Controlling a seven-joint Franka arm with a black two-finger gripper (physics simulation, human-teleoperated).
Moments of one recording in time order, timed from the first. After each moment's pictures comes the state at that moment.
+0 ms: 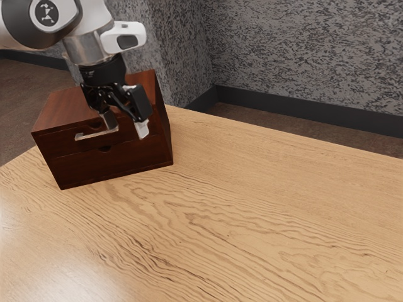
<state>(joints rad) -0.07 0.01 0.16 -1.33 -0.01 1.35 0.05</state>
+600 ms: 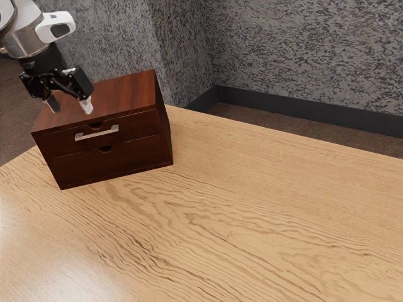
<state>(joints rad) 0.22 0.01 0.16 -1.33 -0.02 1.51 0.08</state>
